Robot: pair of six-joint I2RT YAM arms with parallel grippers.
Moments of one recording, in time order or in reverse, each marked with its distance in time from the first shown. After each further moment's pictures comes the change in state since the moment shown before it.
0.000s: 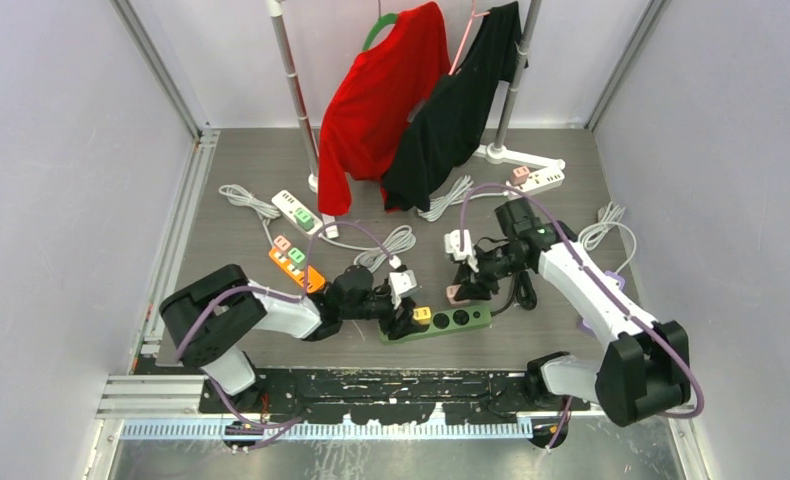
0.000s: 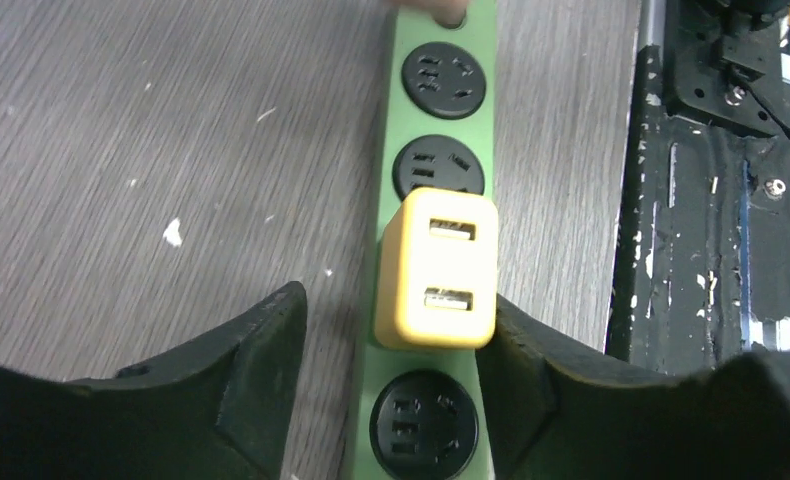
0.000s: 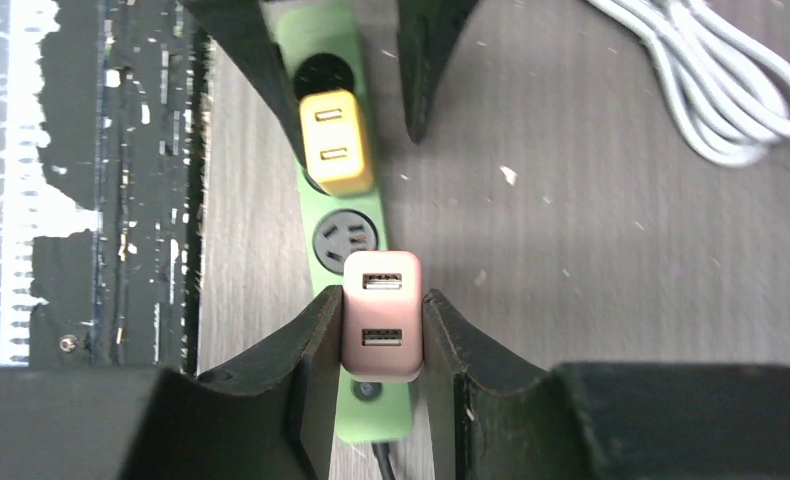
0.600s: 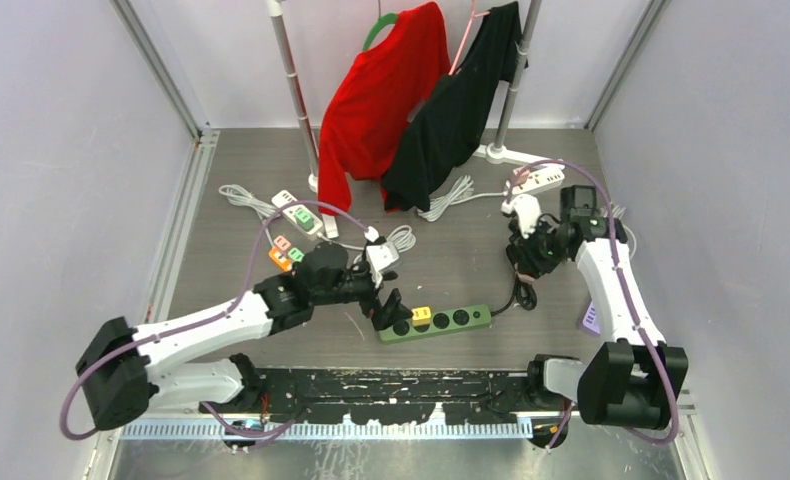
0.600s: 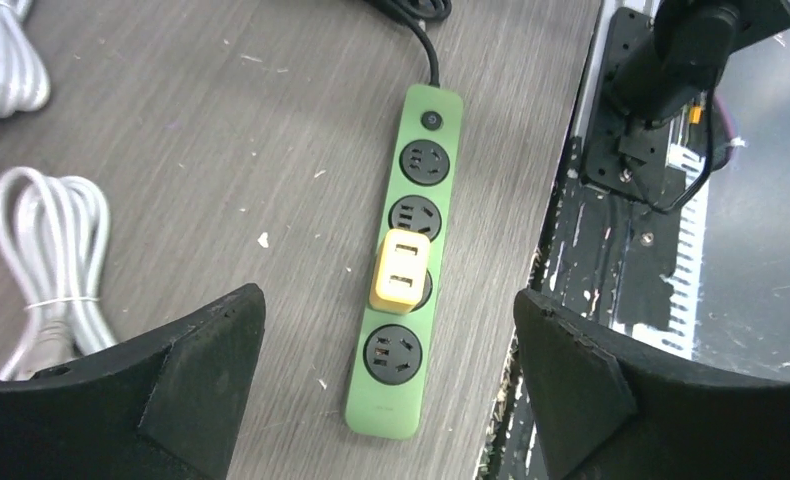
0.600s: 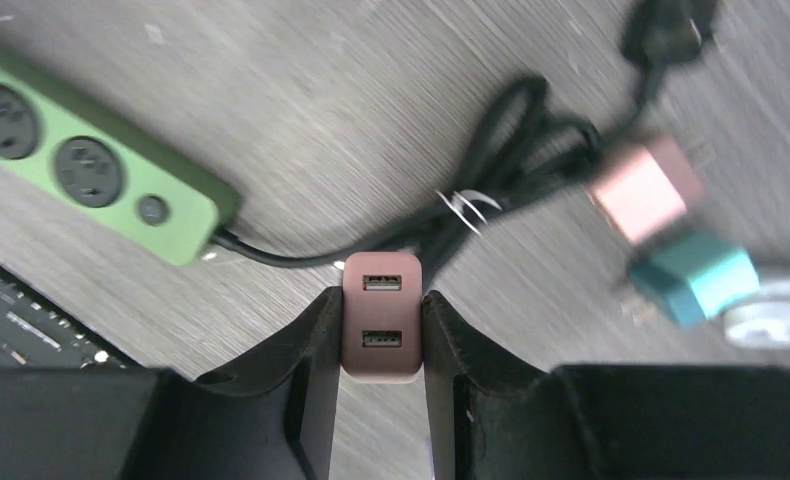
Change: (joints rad) left arm 0.014 -0.482 0.143 -0.612 -0.079 -0.019; right arm -0.385 -0.063 0.067 -0.017 0.445 0.330
